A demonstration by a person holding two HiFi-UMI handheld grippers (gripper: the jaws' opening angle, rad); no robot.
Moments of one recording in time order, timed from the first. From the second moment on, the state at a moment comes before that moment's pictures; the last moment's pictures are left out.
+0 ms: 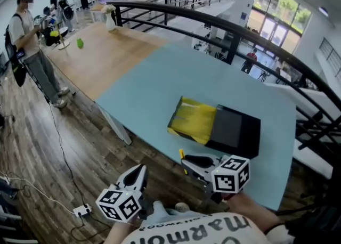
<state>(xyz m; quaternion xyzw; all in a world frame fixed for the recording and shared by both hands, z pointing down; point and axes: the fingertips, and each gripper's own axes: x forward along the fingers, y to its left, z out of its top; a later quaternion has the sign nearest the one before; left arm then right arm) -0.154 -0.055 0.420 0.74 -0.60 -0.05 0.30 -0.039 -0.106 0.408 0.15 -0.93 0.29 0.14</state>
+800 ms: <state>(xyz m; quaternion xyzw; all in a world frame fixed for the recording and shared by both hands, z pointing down) -0.110 -0.021 0.410 0.72 -0.64 -0.05 0.27 0.010 -0.108 0.407 0.13 -0.94 0.28 0.12</state>
